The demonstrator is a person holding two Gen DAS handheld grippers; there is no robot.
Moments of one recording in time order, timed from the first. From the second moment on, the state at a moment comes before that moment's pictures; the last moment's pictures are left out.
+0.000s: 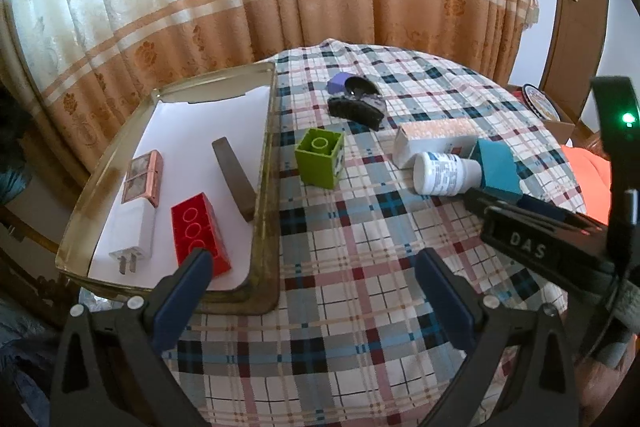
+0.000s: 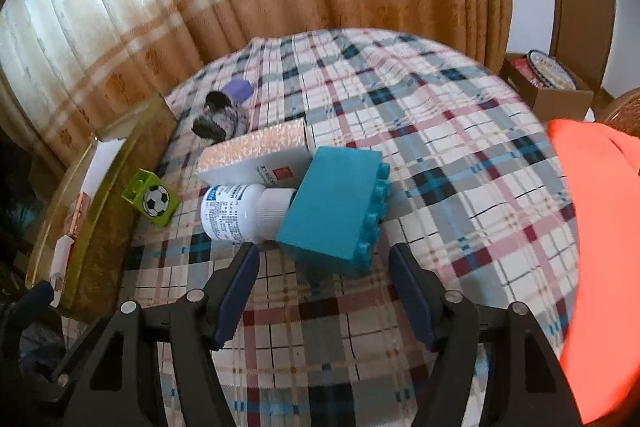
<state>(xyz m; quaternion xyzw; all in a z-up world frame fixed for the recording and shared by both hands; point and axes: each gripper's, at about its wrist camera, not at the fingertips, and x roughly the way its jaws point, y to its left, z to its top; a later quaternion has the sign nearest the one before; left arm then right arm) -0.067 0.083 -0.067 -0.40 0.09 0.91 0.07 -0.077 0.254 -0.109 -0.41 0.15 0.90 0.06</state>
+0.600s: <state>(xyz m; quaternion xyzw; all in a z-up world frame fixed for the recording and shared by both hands) -0.077 0.112 -0.067 -0.41 0.10 0.90 0.09 -0.071 0.298 -0.096 -0.39 0.15 0.90 0.08</state>
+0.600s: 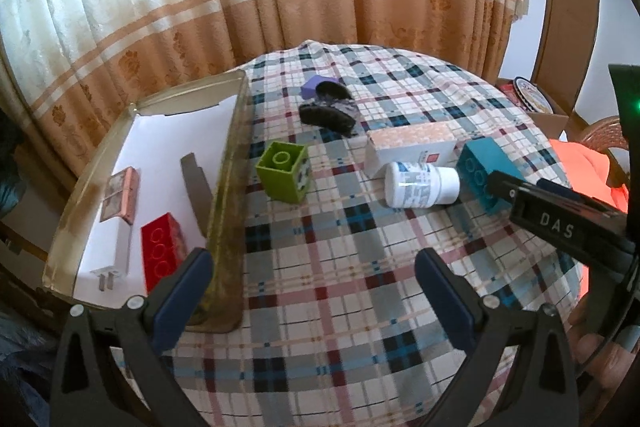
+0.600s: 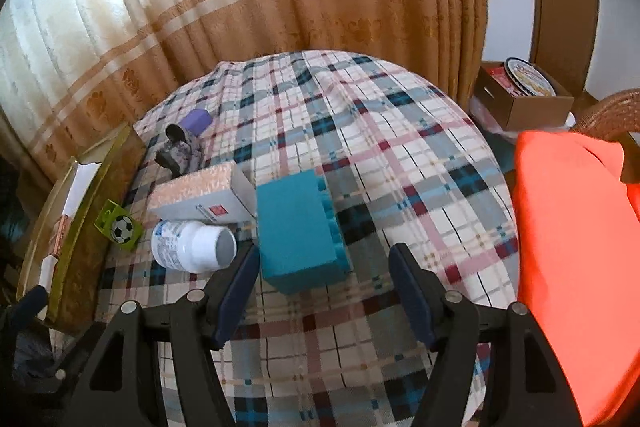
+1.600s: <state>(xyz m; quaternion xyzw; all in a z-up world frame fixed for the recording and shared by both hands) -0.129 0.169 -0.080 -0.44 0.06 0.89 0.10 -0.071 0.325 -0.106 -0.37 0.16 0.91 0.07</state>
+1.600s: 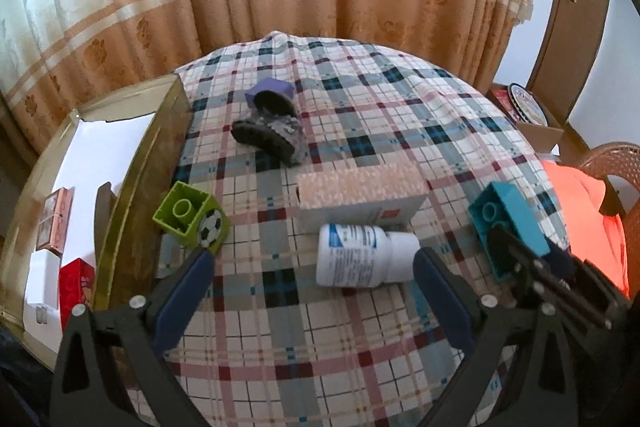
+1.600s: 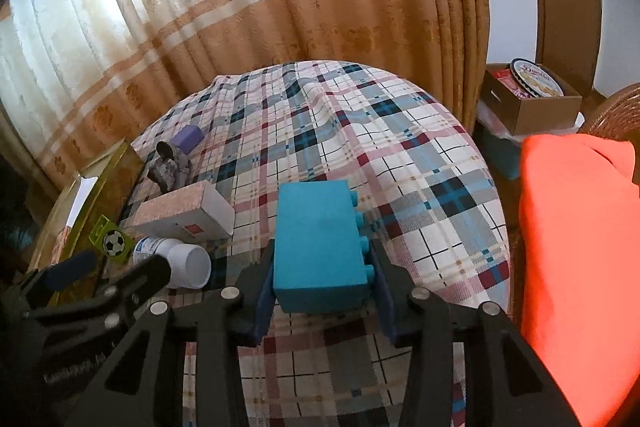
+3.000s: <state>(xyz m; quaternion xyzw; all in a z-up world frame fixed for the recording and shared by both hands) -0.114 0.152 -0.091 -0.43 0.08 0.89 0.14 -0.046 0.319 -0.099 -0.37 0.17 0.91 0.08</state>
